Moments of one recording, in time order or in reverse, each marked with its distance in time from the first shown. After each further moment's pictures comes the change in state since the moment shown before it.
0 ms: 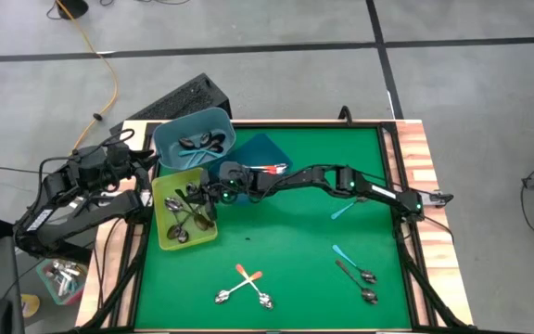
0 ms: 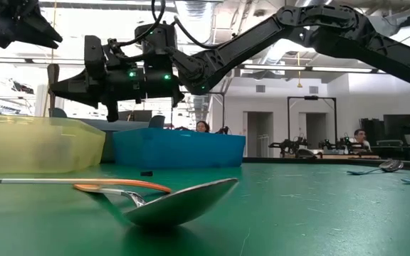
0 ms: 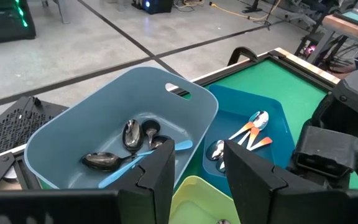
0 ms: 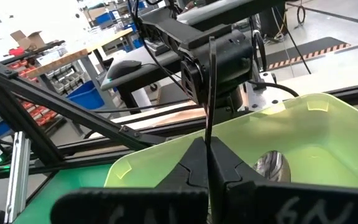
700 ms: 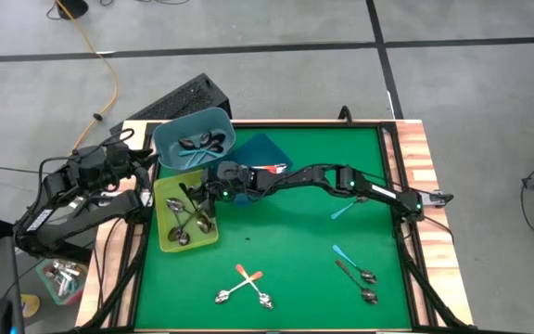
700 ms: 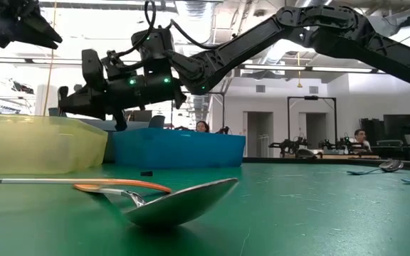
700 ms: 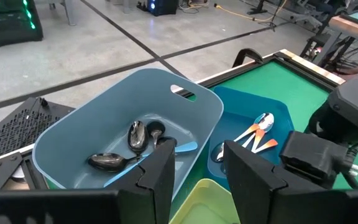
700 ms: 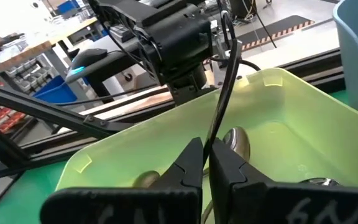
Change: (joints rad) left arm 0.000 0.000 0.000 0.000 -0.022 0.001; right arm -0.006 -0.001 0.001 -0.108 0.083 0.026
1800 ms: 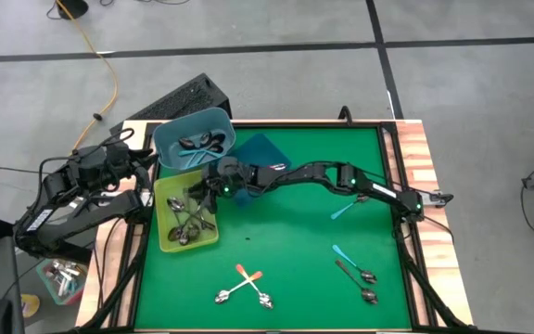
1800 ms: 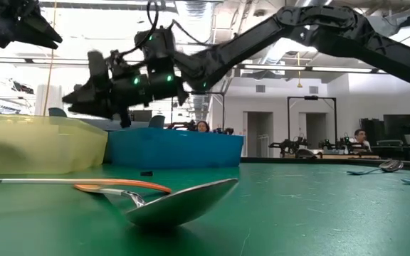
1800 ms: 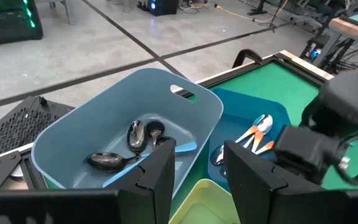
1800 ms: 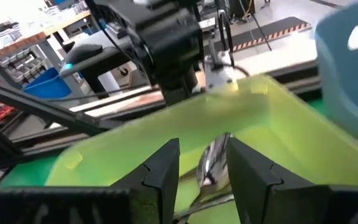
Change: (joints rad) left arm 0.000 0.000 0.000 0.000 0.000 -0.010; right arm -0.027 -0.017 -0.003 -0.023 -0.012 -0.038
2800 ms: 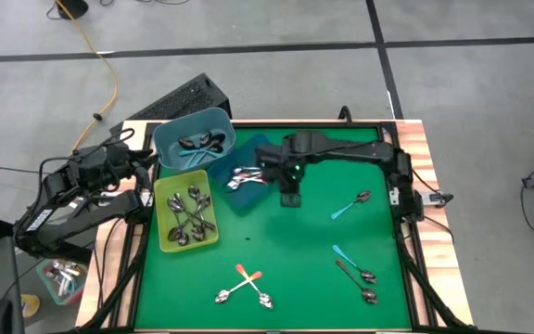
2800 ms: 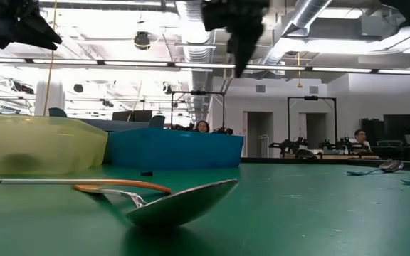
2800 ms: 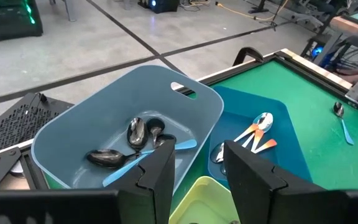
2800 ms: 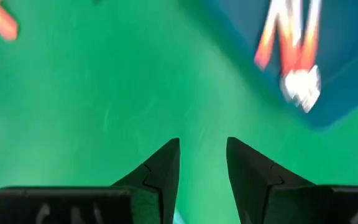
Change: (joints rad) left arm 0.000 0.000 0.000 -0.010 0.000 -0.009; right arm 0.025 -0.569 0.001 -1.744 0.264 -0.378
